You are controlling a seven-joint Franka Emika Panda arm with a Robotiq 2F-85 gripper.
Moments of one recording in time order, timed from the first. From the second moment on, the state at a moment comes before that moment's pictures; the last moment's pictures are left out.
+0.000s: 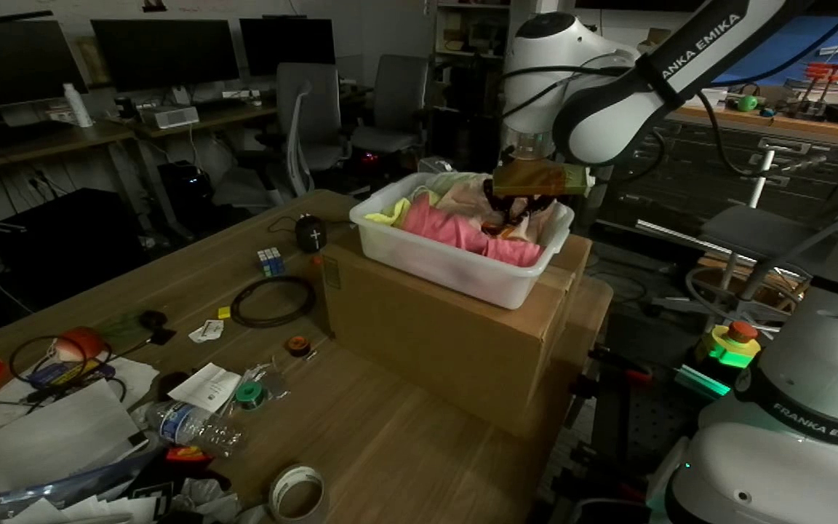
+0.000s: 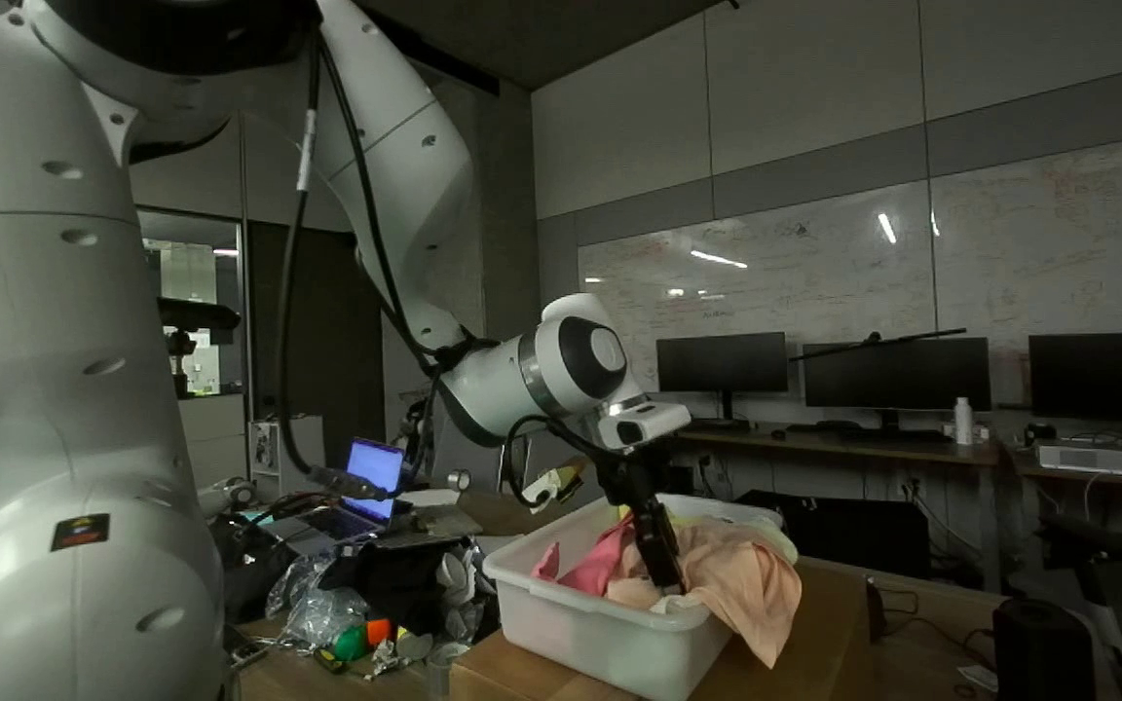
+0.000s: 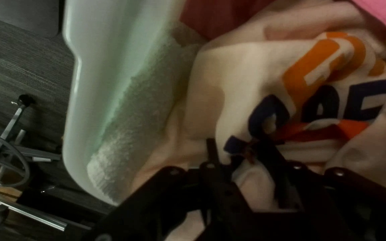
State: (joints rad) arm -0.29 -0.16 0.02 -2.56 -0.55 2.48 1.31
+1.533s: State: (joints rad) arm -0.33 -0.63 0.03 -2.55 -0.57 2.47 1.31
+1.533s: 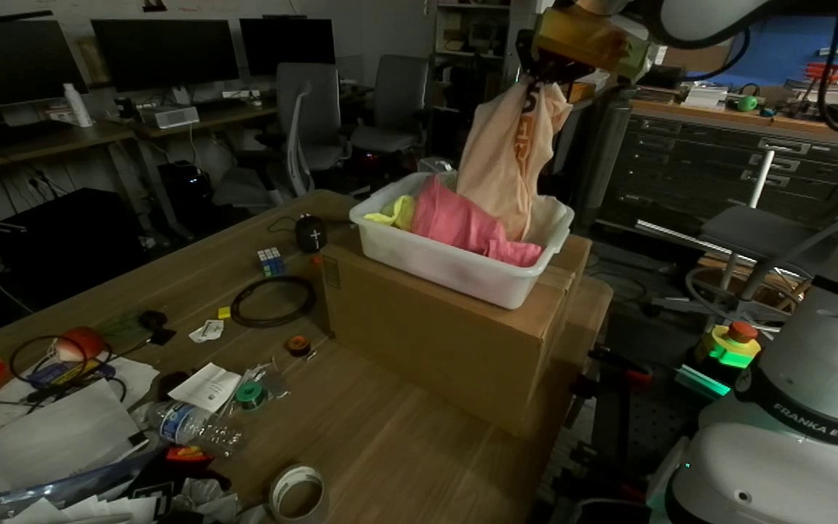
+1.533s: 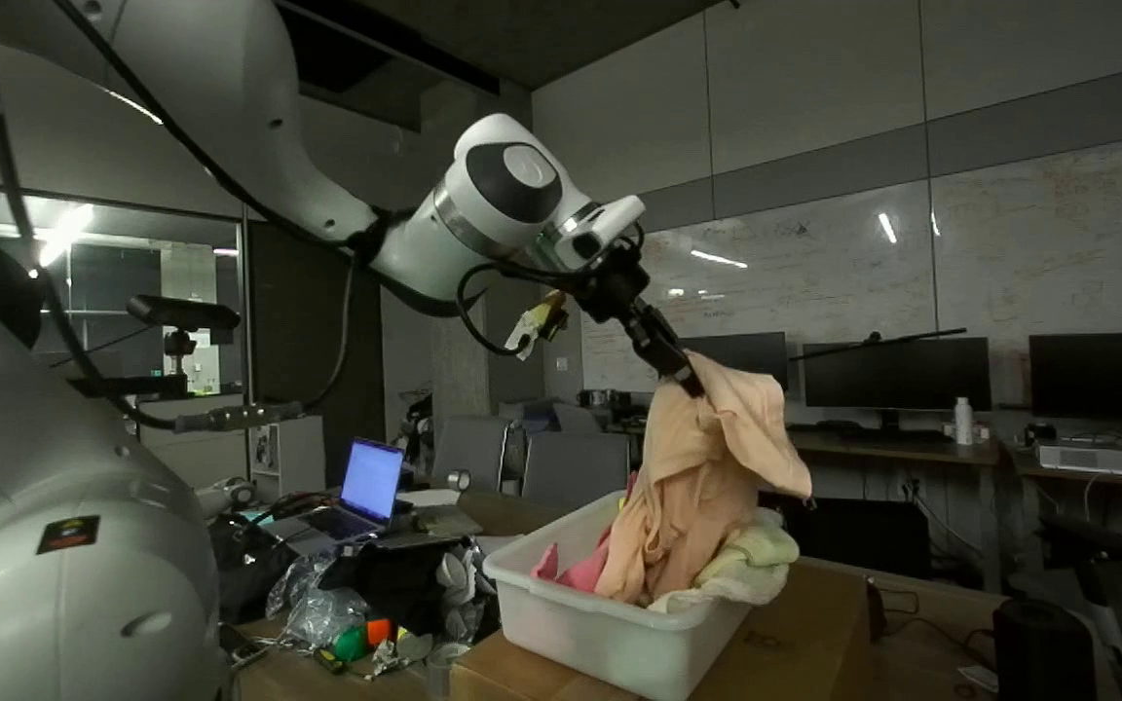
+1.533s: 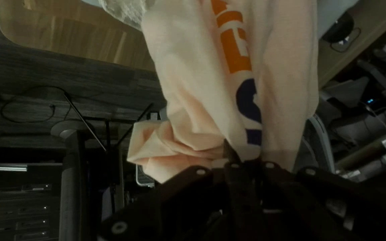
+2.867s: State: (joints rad) arm -0.03 -0.76 0.04 -2.54 -0.07 2.38 0.57
